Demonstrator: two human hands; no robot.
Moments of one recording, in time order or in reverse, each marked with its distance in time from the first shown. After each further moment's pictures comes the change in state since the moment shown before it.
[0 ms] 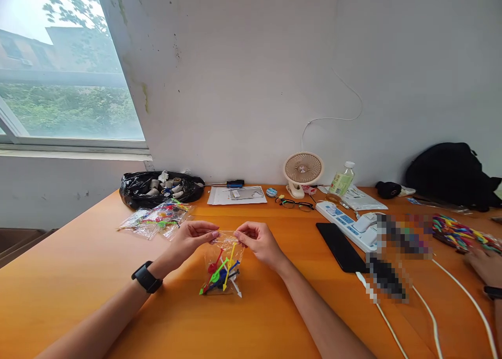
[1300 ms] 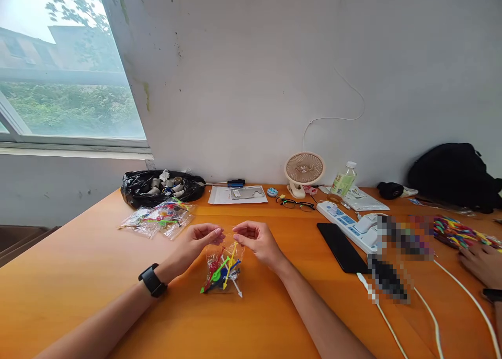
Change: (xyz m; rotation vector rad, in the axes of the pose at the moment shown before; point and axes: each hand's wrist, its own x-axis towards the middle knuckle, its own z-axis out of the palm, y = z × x) left_hand -0.005 -0.001 0.015 -0.013 -0.023 -0.017; right_hand 0.001 0.003 0.003 0.098 0.029 0.017
